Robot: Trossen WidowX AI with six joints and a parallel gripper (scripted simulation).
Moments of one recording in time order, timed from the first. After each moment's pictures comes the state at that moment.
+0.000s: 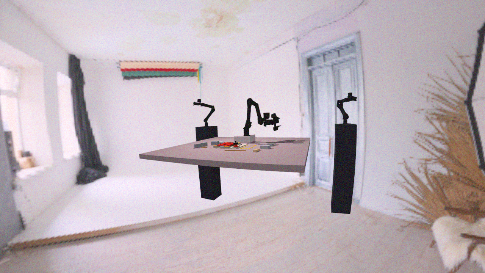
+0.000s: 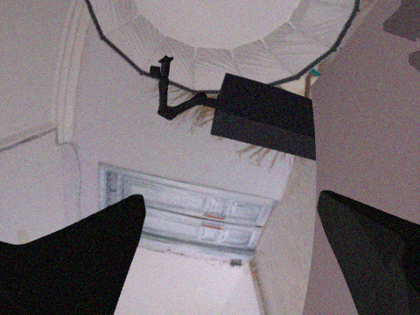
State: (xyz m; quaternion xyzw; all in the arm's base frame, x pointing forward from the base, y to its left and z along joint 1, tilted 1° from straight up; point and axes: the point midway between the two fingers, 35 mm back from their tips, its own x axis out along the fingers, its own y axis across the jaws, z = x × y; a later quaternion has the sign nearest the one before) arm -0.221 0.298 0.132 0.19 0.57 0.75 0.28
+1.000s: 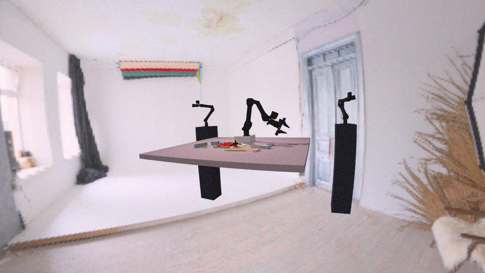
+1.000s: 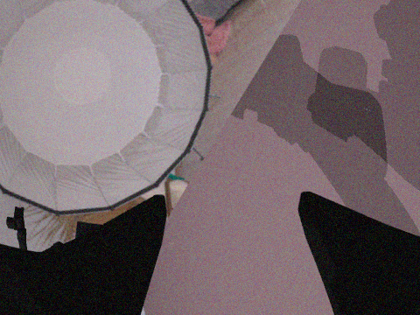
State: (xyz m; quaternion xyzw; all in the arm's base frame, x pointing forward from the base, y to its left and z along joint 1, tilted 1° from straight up) arm 0.024 0.425 0.078 0.17 0.51 0.56 0.64
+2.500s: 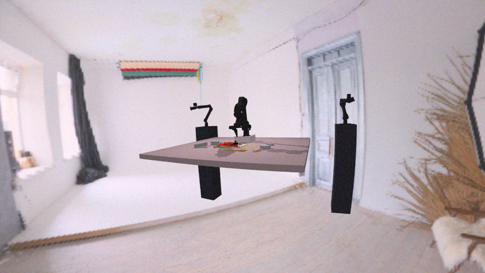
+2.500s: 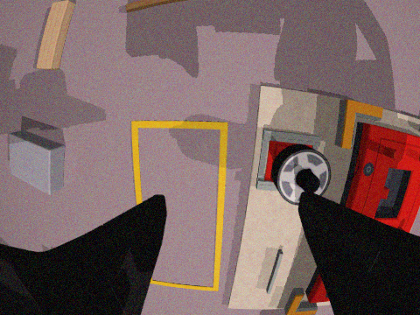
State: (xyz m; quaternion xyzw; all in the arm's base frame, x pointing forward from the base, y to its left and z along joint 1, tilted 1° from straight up) arm 0.364 0.098 0.080 -0.01 0.65 0.05 0.76
